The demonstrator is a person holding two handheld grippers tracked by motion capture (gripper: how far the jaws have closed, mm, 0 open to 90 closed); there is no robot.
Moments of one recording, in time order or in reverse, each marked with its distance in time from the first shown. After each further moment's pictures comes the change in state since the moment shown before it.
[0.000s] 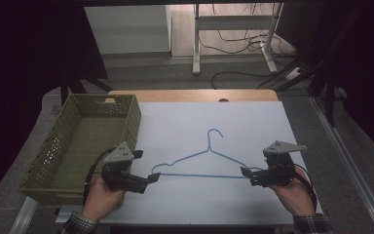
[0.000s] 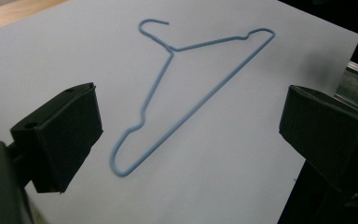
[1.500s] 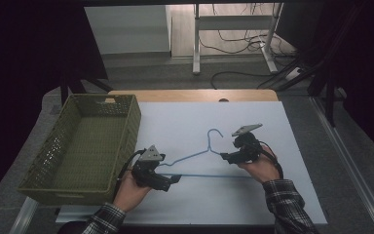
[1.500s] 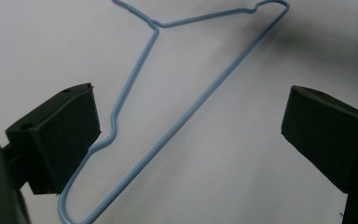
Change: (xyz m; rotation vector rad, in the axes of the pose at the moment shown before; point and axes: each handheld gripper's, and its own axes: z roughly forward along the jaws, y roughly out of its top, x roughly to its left) left arm 0.007 -0.016 0.084 0.068 -0.054 0.002; right arm -0.015 0.033 0.109 0.180 0.071 -0.098
